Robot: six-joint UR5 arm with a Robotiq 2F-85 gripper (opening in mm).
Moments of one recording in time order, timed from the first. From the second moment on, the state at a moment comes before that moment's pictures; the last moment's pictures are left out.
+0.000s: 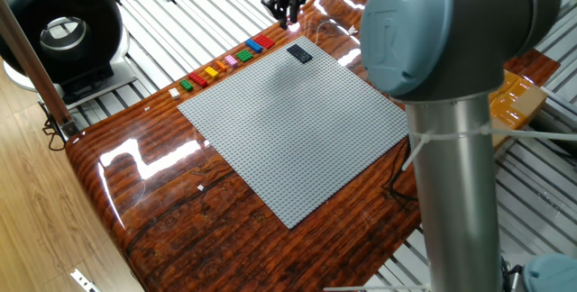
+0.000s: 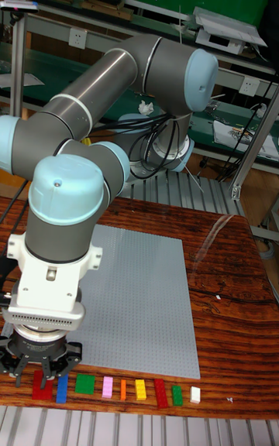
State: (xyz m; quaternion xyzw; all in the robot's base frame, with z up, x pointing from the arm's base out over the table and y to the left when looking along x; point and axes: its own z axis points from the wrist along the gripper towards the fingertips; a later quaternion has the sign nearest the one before) arm 0.794 -0.121 0.019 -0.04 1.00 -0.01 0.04
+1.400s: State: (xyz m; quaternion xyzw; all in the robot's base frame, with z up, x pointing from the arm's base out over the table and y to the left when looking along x) arm 0.790 -0.105 0.012 -0.03 1.00 0.00 0.05
